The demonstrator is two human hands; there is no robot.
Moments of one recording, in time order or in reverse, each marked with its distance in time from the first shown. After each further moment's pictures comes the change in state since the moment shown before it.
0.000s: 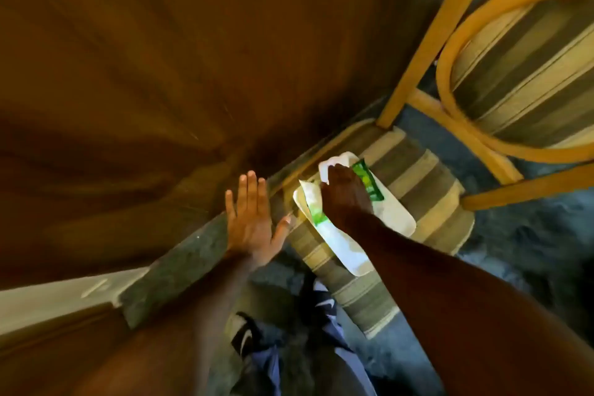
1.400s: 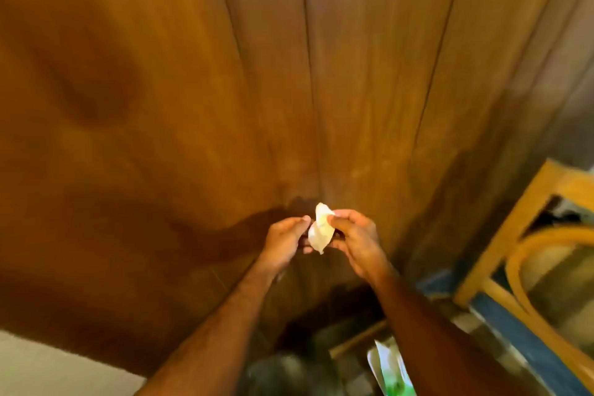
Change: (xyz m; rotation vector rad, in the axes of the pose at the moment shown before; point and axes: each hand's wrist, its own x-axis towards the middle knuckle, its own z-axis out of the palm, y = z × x) left_hand 0.056 -0.066 -0.293 -1.404 0.218 -0.311; right_hand 0.072 -0.224 -0.198 1.507 -0.138 0.025
